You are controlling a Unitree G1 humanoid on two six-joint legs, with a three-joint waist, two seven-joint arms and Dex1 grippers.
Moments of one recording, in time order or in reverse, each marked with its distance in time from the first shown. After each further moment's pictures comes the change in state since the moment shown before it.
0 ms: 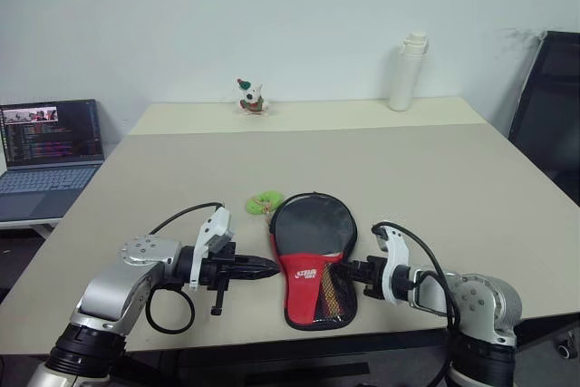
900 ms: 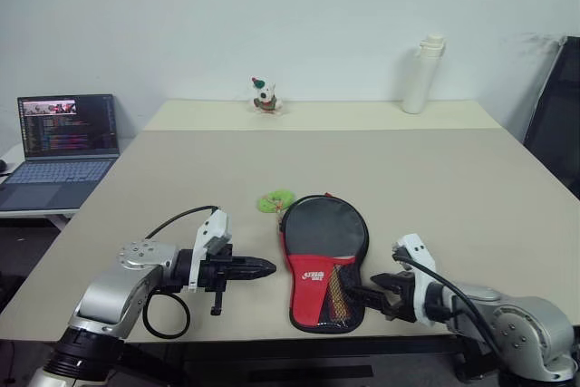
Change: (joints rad) left arm 0.018 -0.006 0.016 0.043 0.015 -0.013 0.071; right arm 0.200 -0.428 0.125 -0.203 0.092 -0.206 0.208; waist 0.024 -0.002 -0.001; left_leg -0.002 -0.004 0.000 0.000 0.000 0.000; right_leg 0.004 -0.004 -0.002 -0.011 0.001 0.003
